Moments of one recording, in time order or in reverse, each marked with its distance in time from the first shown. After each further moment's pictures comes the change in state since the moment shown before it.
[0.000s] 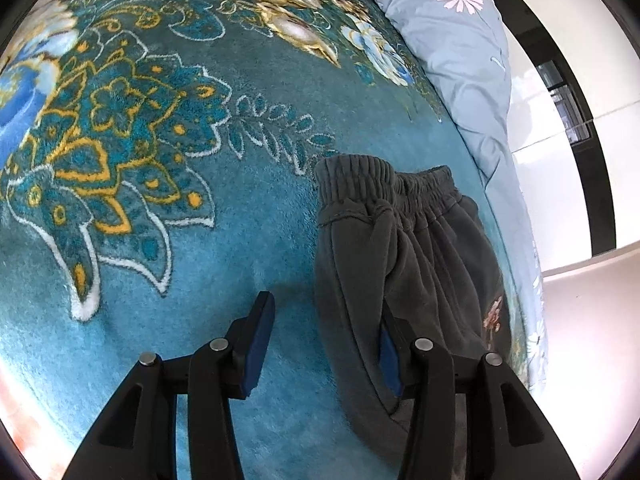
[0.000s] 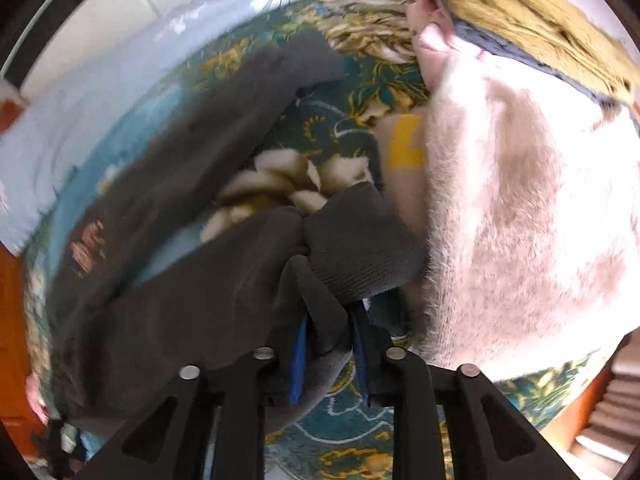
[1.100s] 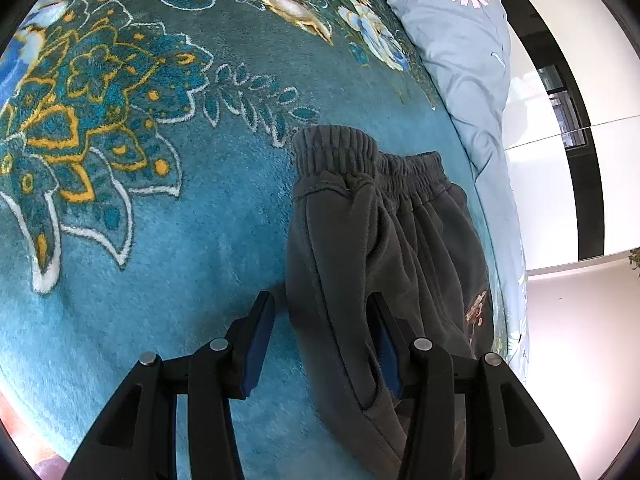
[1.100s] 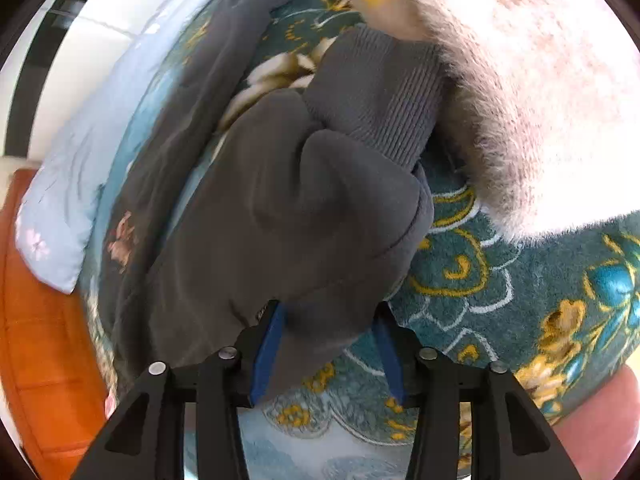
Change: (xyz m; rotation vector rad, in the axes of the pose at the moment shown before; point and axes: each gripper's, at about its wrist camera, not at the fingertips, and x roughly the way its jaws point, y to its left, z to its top) left arm 0.009 -0.009 -0.007 -0.031 0.062 -0.050; right arm 0.048 0.011 -0.051 0.242 0.158 0.194
